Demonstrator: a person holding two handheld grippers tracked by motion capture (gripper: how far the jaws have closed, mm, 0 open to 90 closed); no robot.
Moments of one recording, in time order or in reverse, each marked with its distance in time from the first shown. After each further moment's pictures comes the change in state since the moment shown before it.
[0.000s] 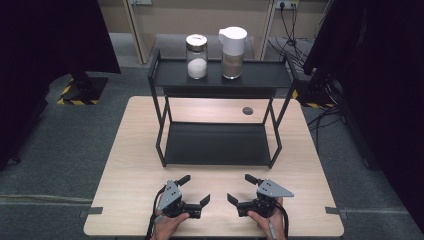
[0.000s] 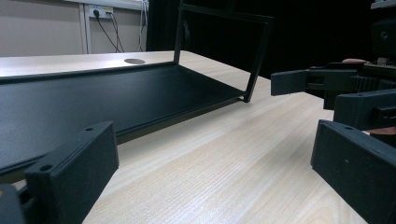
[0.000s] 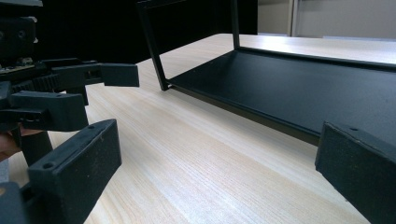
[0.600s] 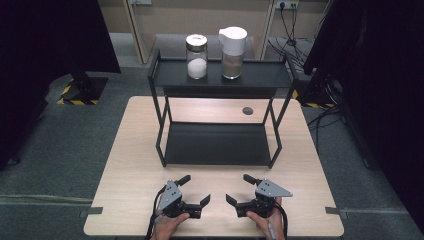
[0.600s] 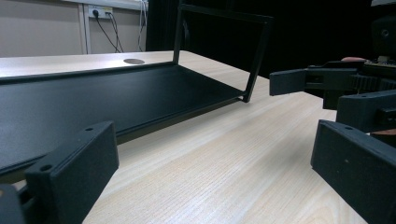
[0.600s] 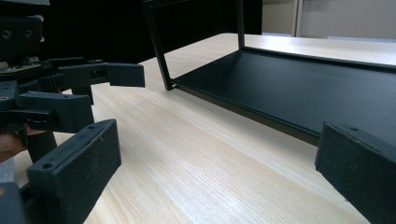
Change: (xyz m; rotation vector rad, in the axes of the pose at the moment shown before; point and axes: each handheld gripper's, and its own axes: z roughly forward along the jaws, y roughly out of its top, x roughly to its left) left arm 0.001 0.000 0.000 0.001 -0.001 -0.001; right arm 0.000 0.002 0.002 0.003 0.014 -0.007
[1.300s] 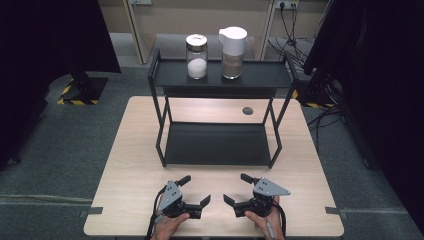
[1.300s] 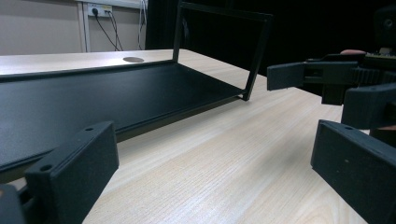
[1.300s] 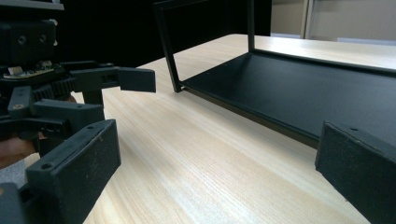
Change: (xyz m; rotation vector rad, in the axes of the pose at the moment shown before) left arm 0.000 0.000 0.000 0.003 -0.003 -0.001; right arm 0.000 0.005 0.005 0.006 0.032 -0.012
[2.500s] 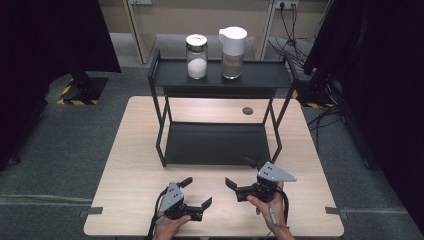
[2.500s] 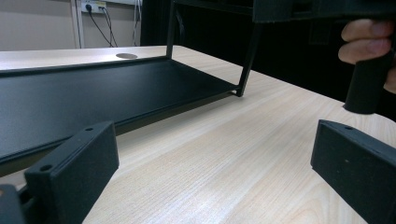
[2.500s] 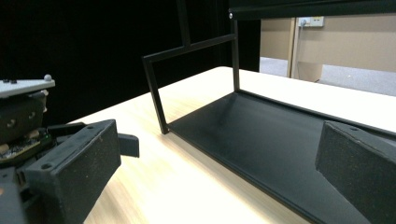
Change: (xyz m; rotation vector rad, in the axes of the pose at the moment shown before) left arm -0.003 -0.001 0.001 0.015 -0.017 0.003; right arm -0.007 0.038 -0.001 -0.075 -0.029 -0.029
